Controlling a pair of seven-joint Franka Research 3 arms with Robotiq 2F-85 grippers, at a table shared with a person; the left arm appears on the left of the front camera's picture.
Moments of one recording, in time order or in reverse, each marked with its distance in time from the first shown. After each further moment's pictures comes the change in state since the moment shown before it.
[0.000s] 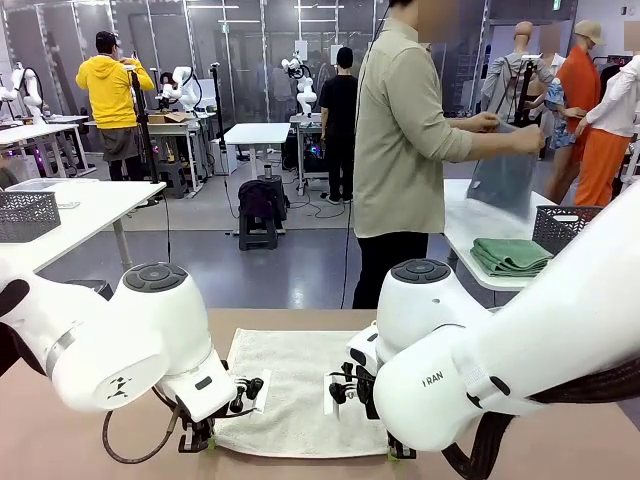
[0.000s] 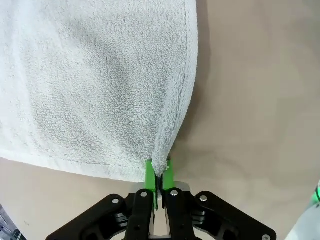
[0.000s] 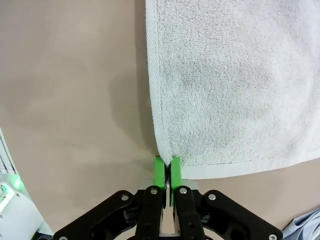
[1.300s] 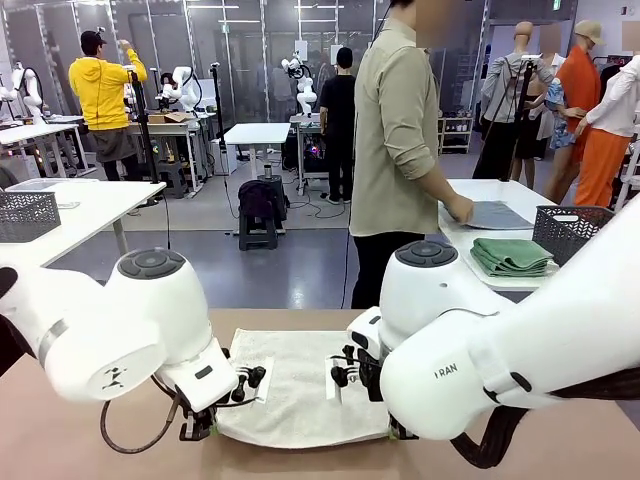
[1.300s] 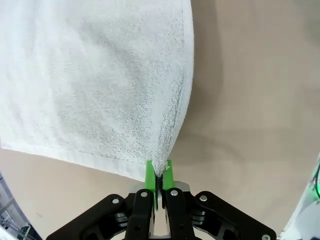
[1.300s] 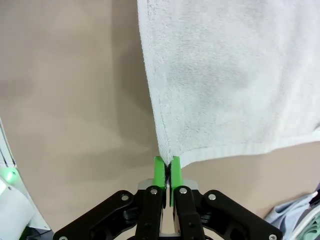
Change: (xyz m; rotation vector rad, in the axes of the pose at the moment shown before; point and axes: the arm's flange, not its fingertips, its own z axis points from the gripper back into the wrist) left arm 0.007 0.000 0.032 0.048 -0.002 -0.011; right arm -0.002 -0.006 0.033 -0.077 0.000 0.028
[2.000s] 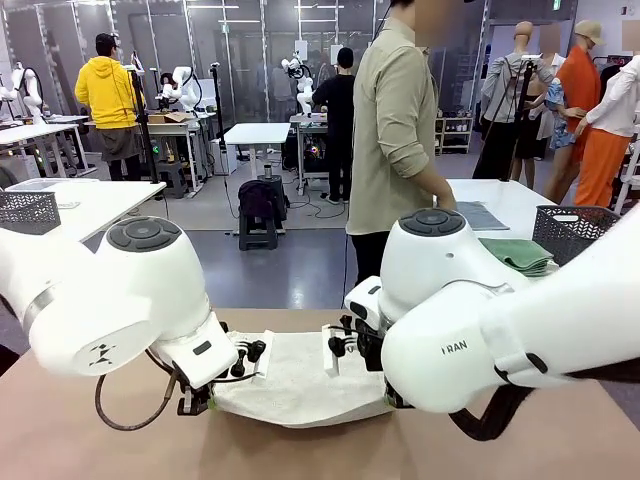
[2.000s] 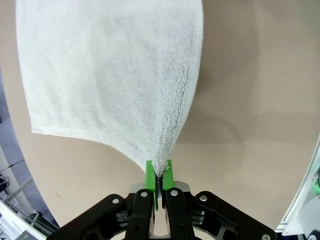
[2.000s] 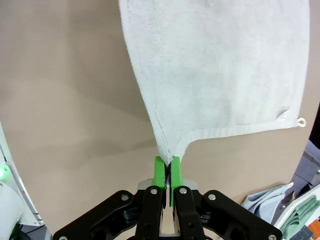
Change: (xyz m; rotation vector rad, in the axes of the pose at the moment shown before) left arm 0.002 0.012 0.040 0.075 0.030 0.019; right arm 0.005 -0.020 0.039 -0.081 -0.019 0.010
